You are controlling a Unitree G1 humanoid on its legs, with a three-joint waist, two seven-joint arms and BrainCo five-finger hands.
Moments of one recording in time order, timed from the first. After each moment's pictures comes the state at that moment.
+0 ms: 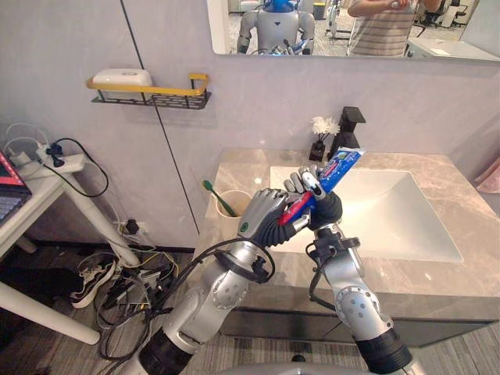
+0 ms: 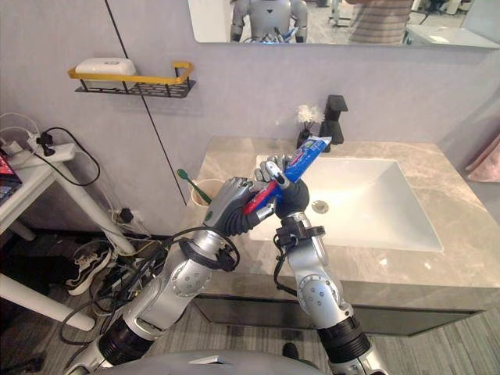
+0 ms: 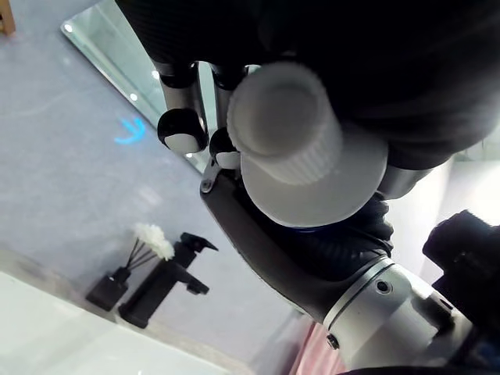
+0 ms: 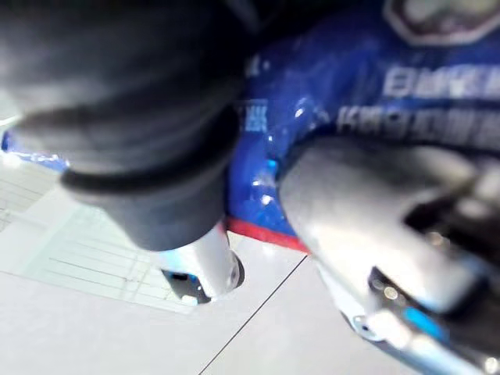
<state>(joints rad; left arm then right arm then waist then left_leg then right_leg) -0.11 0.27 -0.59 -0.32 0.68 -0.06 0.21 -0.09 -0.15 0.36 -0.24 1.12 -0.14 0.00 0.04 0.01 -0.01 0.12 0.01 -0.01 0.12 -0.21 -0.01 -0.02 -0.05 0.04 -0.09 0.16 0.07</state>
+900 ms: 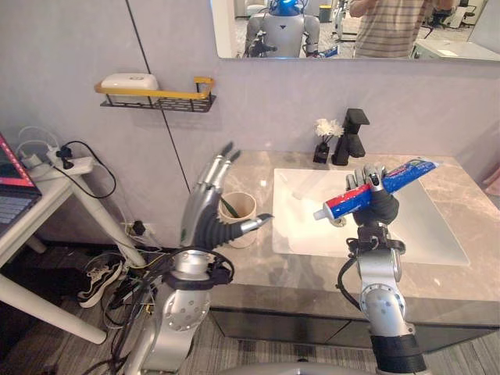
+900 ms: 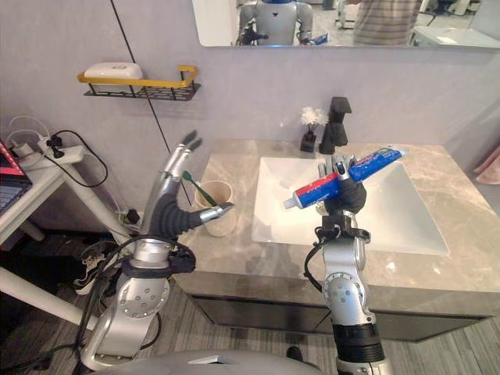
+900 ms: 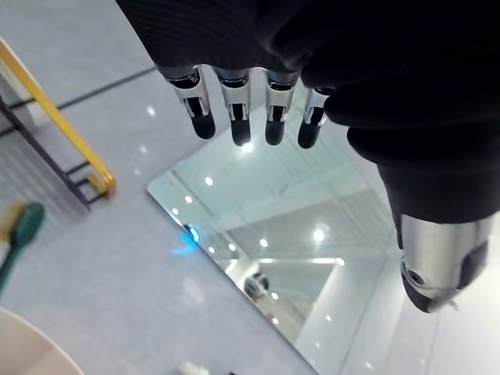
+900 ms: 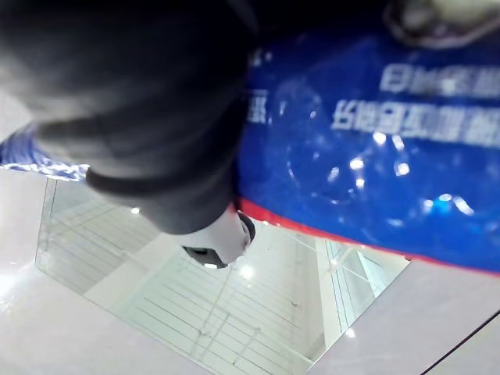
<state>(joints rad) 0.20 0.24 -0.25 -0.61 0.61 -0.09 0.29 -0.04 -0.10 0.03 -0.24 1.07 -0.19 -0.09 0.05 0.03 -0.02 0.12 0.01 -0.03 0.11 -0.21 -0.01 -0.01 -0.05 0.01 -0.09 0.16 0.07</state>
